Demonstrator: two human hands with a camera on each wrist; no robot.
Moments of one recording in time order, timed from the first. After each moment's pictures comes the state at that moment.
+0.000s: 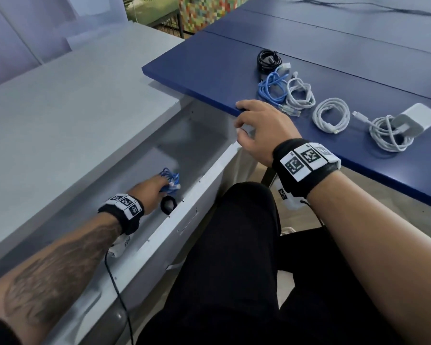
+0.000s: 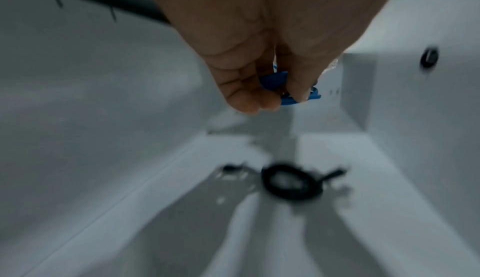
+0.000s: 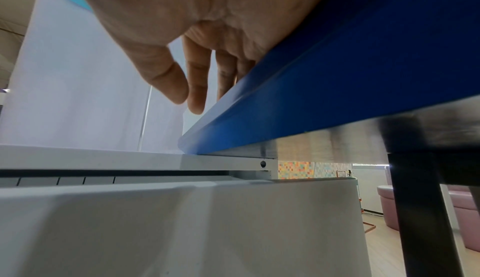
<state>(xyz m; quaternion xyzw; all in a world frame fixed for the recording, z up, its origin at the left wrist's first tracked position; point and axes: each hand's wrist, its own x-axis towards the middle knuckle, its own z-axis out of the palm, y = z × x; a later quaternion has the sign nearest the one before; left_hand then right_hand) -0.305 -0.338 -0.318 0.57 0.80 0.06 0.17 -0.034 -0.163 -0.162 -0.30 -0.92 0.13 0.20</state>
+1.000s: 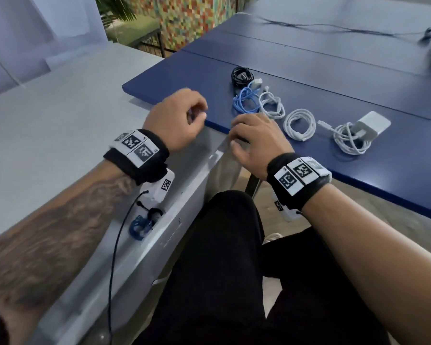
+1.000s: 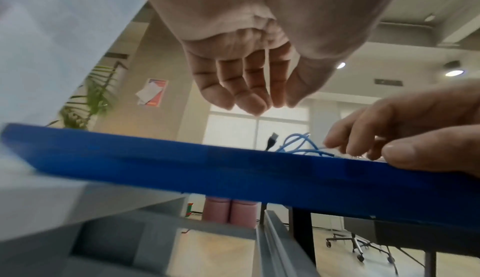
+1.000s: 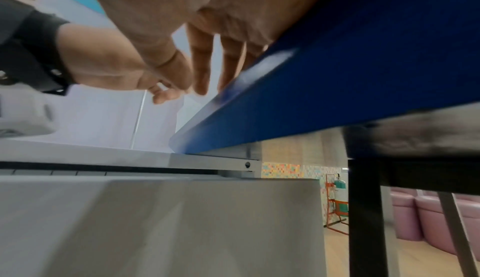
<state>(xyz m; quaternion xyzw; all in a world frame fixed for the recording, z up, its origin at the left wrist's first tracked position) -0.216 -0.228 -0.132 0.68 0.66 0.31 -0.01 -0.004 -0.164 -0.163 -0.29 -0.91 0.09 0.28</state>
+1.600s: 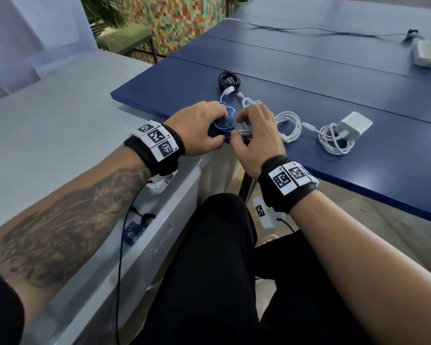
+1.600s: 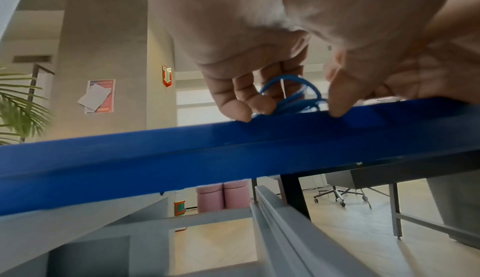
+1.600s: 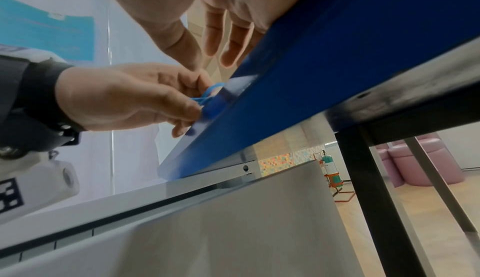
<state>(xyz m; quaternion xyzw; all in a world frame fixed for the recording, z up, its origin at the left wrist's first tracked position) -0.179 -0.185 -0.134 0.79 0.59 0.18 0.01 0.006 -0.165 -0.162 -0.36 -0.81 0.19 0.43</state>
